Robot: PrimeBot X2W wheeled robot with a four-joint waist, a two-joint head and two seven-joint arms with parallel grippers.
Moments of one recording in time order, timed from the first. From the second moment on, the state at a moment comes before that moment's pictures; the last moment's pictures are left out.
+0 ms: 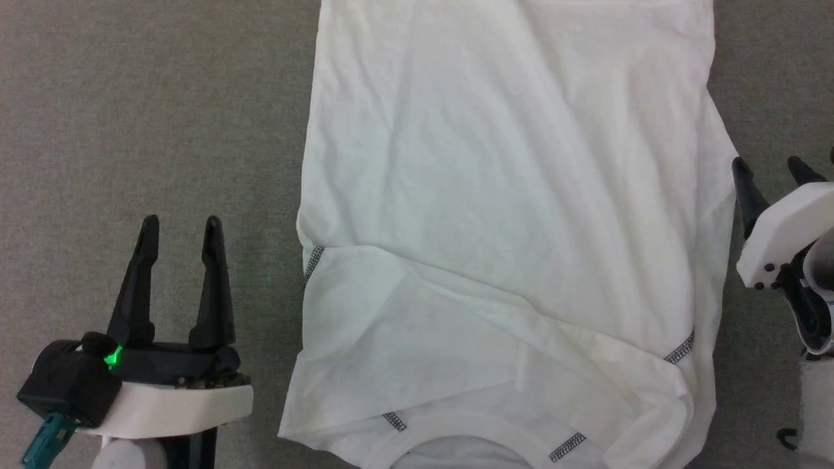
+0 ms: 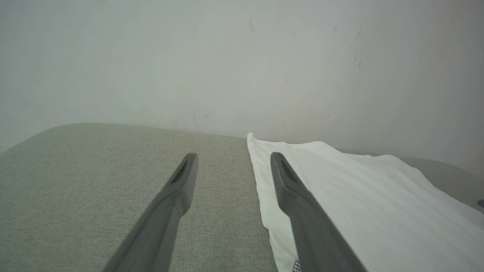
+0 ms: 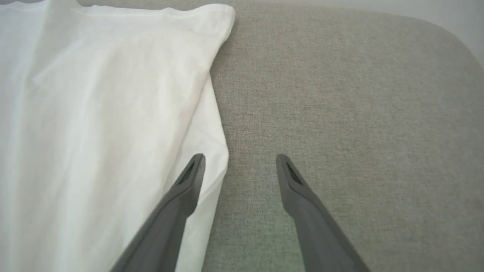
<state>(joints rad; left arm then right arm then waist) -0.01 0.13 0.03 -0.25 -0.29 -0.10 -0.26 -0.39 -0.13 -0.22 0.04 0.08 0.13 0.52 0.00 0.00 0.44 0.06</state>
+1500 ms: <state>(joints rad) 0.01 0.10 0.10 -0.22 -0.28 -0.12 -0.26 -0.14 -0.05 -0.50 0.10 0.11 0.13 0.36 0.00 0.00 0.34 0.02</state>
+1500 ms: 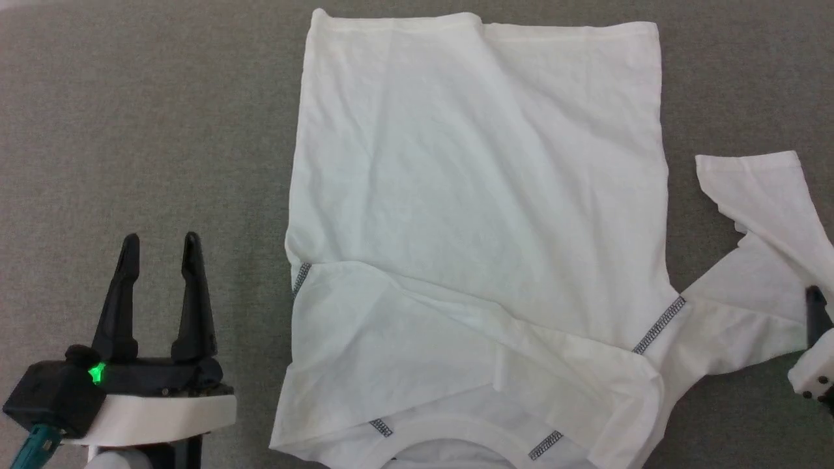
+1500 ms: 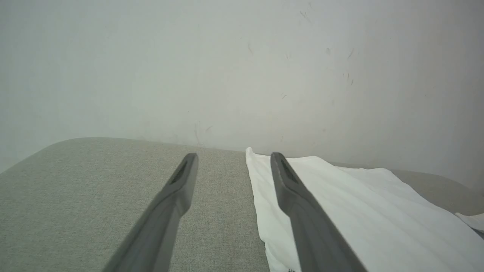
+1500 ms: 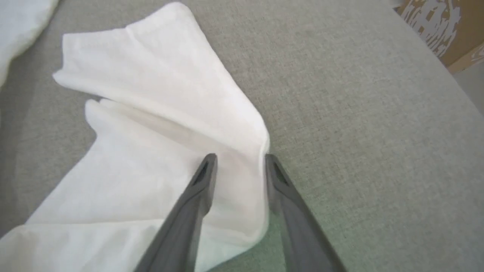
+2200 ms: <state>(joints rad) -0.01 0.12 0.07 -0.25 -0.27 -0.12 -0.26 -0.40 -0.23 -0.36 0.11 0.05 0.13 0.49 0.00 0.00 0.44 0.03</state>
